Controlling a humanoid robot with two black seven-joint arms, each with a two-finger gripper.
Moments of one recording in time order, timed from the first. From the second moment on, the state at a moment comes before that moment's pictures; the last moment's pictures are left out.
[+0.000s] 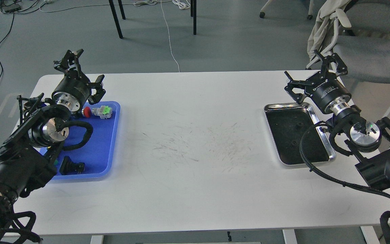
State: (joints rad) left arm -0.66 0.24 -1.10 -0.69 0.36 -0.17 -0.16; right arm 0.62 -0.33 1.00 0.73 0.20 0.43 -0.01
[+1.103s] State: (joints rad) left arm -0.66 0.28 -1.07 -0.68 0.27 -0.18 -0.30; right arm 0.63 -0.34 0.97 0.73 0.19 0.45 0.02
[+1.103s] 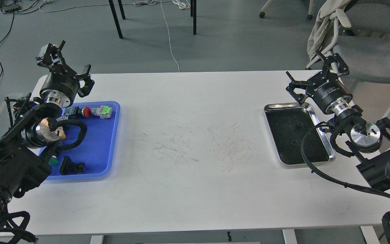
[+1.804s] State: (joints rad) left arm -0.65 0.30 -1.06 -0.69 0.27 -0.18 -0.30; right arm 0.69 -0.45 0.84 0.77 0.11 0.45 0.02
